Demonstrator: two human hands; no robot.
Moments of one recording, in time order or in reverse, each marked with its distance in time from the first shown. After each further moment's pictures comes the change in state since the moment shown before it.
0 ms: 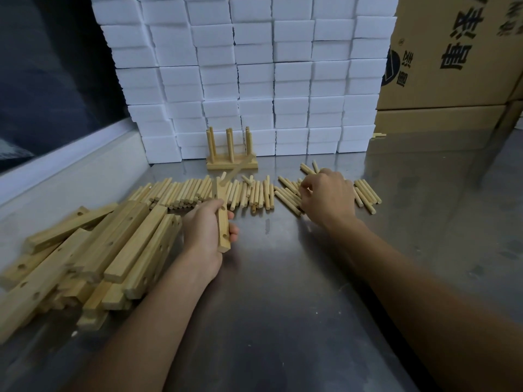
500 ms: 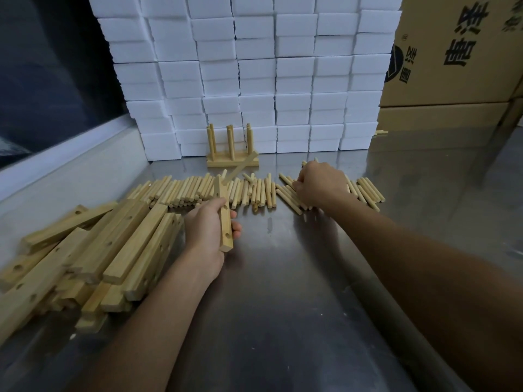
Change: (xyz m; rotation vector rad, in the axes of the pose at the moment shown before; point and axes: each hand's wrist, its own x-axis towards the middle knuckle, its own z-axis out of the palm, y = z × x) left_hand 0.002 0.000 0.001 0.004 0.016 0.016; right_hand 0.043 -0.006 0.014 -0.092 -0.218 0.035
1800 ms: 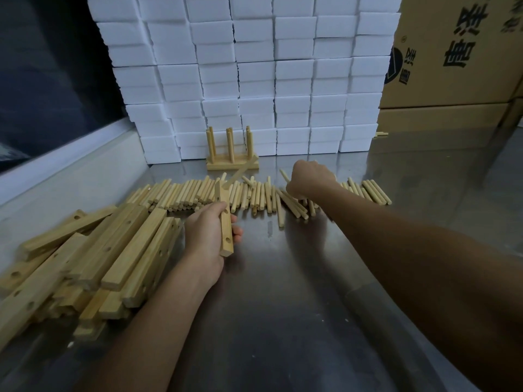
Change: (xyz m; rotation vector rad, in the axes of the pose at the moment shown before) left_hand 0.005 -0.003 -0.002 0.031 -0.011 -0.005; right_hand 0.015 -0.019 -0.009 0.006 -0.124 0.042
